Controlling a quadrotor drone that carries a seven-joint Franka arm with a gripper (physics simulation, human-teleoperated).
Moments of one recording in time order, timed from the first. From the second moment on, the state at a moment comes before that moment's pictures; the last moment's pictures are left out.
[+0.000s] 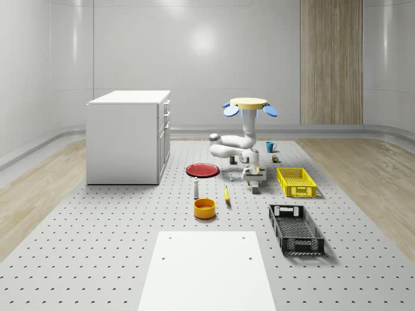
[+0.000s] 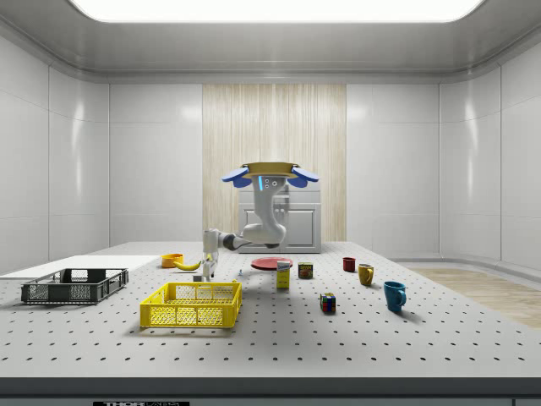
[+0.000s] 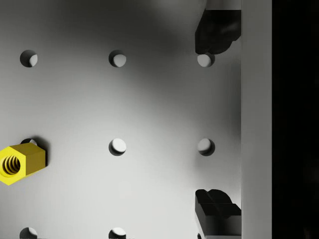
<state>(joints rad) -1.17 -1.50 1.37 -2.87 -1.78 1.55 1.69</state>
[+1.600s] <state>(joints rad) -1.17 -1.53 1.37 -2.87 -1.77 1.59 1.69</state>
